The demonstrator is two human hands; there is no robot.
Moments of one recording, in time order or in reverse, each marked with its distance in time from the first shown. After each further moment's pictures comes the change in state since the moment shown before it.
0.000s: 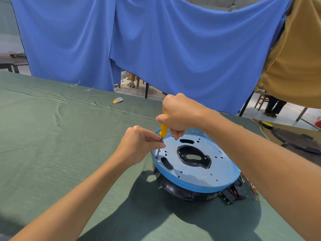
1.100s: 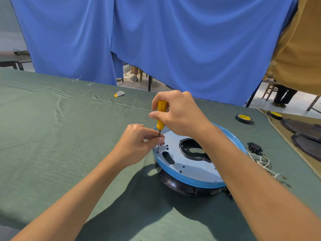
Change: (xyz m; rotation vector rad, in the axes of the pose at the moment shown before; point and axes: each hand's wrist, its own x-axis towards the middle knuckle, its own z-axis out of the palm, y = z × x) left_hand -0.007 -0.006 0.000 0.191 -0.023 0.166; right_hand -0.010 0.006 0.033 0.332 0.374 -0.117
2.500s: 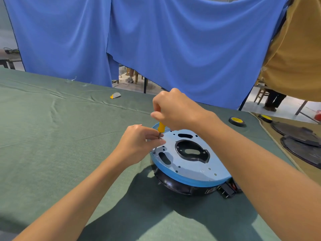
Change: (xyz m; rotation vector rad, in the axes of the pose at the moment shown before) left_hand 0.003 0.007 0.005 -0.003 0.004 -0.037; right_hand 0.016 -0.007 -0.013 -0.387 -0.219 -0.042
